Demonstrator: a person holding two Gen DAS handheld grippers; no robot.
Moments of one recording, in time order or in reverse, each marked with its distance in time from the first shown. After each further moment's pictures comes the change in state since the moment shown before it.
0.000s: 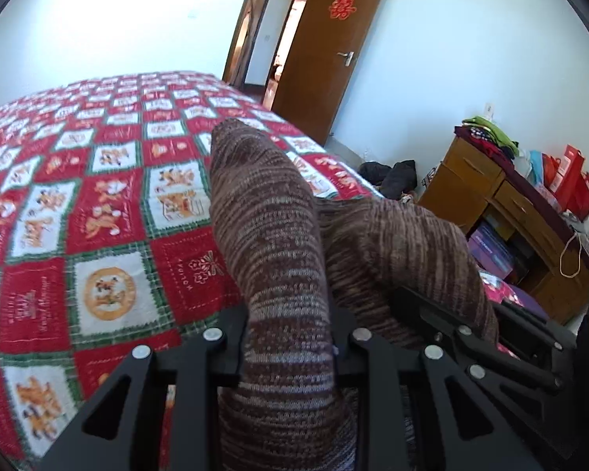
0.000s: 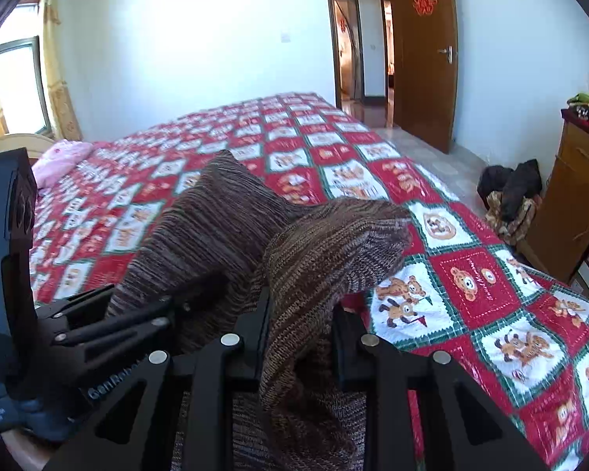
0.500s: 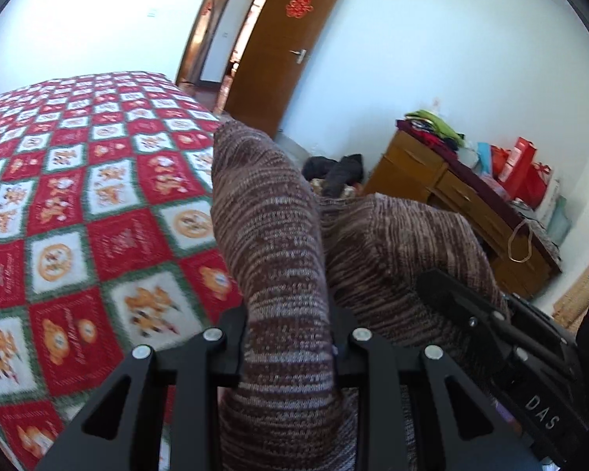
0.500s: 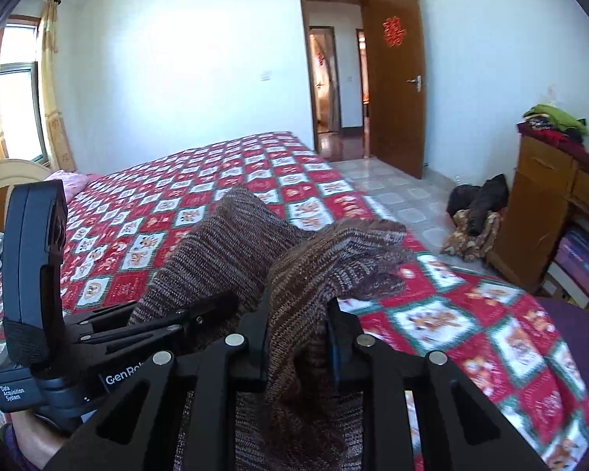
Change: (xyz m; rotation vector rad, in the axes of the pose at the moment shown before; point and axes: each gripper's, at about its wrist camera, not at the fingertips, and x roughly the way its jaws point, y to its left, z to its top) left arm -0.037 -0.066 -0.020 0.018 0.029 -0.184; right arm -0.122 -0.032 -0.021 0.041 -0.123 -0.077
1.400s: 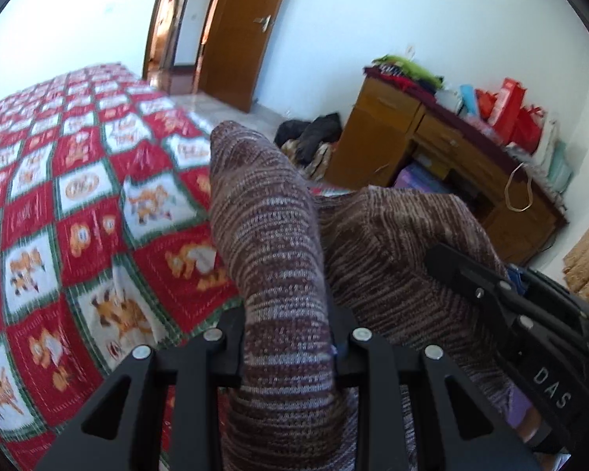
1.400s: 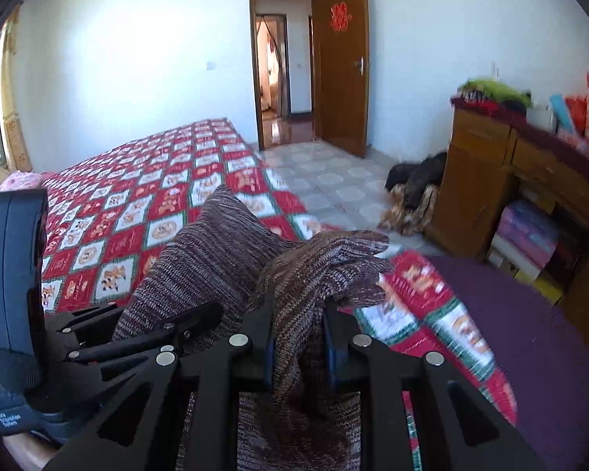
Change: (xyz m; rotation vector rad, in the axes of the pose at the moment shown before) left arm 0.075 -0.114 -0.049 0.094 0.118 0.038; right arm -0.030 -0.138 -0.044 0.065 0.079 -0.143
